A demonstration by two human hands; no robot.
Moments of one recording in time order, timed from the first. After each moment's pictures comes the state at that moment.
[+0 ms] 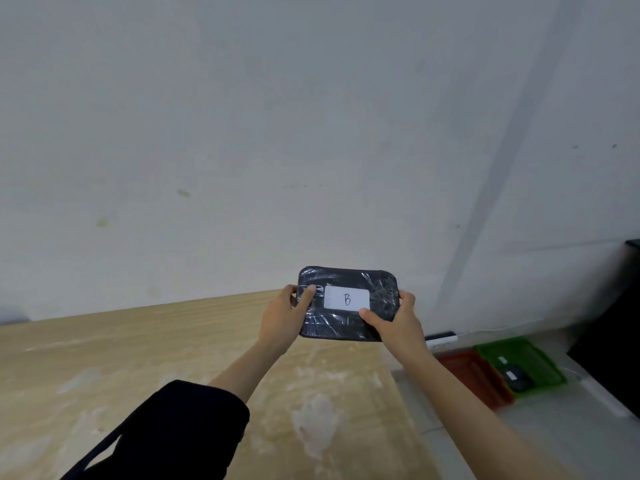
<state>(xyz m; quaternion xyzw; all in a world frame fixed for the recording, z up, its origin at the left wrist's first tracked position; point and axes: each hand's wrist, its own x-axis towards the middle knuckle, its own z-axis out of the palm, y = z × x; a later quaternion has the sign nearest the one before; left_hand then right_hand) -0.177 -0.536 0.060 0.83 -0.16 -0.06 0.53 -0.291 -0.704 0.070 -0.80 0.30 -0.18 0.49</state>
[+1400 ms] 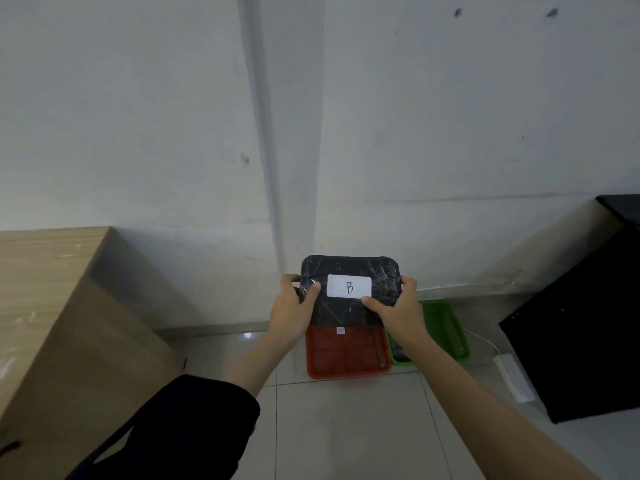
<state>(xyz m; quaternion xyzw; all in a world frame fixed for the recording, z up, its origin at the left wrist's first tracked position) -0.333 -1.207 -0.068 0.84 -0.02 -0.11 0.53 -0.402 -1.381 -0.060 -0.79 0.31 -0.06 0.53</state>
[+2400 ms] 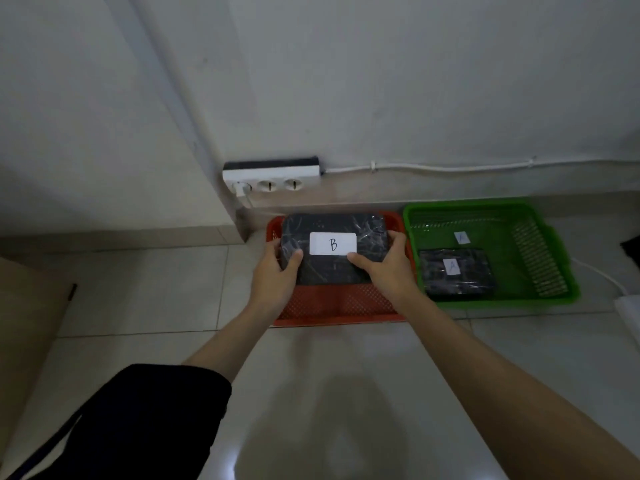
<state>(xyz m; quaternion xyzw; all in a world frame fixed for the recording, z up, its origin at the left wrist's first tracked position) -0.273 -1.321 -0.593 0.84 0.06 -0.11 0.52 -0.307 -1.504 -0.601 -0.76 0.28 -0.01 0.58</state>
